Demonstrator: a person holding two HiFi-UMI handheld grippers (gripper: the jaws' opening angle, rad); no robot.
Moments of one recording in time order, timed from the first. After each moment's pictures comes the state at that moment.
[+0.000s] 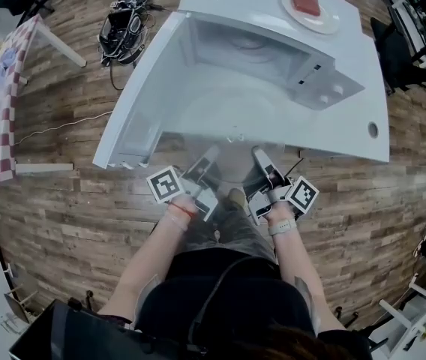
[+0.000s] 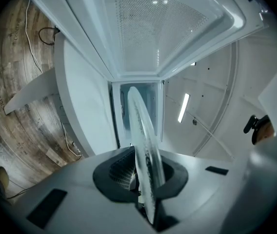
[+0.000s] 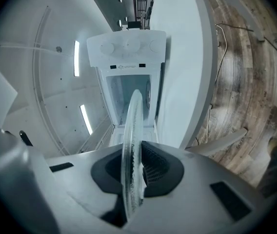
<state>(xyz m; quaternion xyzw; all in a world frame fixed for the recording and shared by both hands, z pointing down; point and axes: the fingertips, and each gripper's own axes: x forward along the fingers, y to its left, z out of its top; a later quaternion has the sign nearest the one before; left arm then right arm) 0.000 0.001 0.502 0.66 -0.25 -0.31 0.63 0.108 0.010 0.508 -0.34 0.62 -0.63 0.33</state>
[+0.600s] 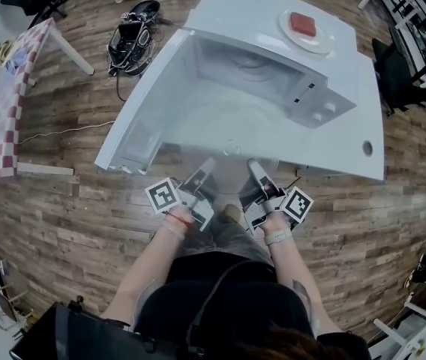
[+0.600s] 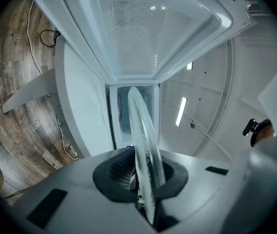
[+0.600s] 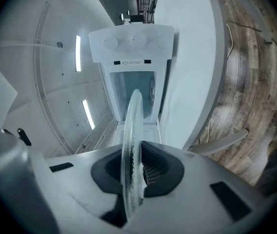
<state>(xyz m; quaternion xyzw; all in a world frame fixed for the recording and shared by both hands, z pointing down) 0.000 0.007 0.492 0.66 -0.26 -0.34 0.62 0.108 0.009 0.497 -0.32 0.64 -0.63 0.31</state>
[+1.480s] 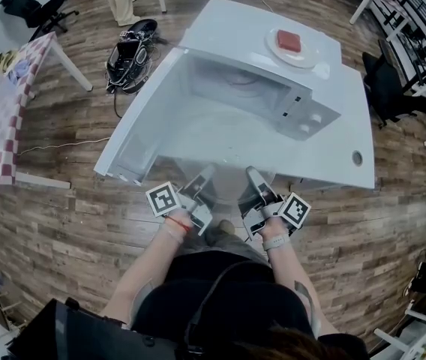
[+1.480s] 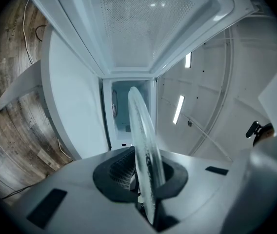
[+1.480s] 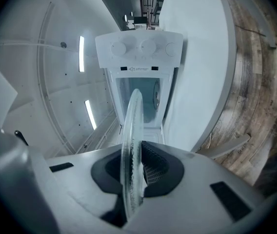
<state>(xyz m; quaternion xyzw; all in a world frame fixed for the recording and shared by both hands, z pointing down) 0.016 -0.001 0.474 0.67 -0.24 -0.34 0.61 0.124 0.004 0.481 -0.32 0.65 -0.61 0.31</state>
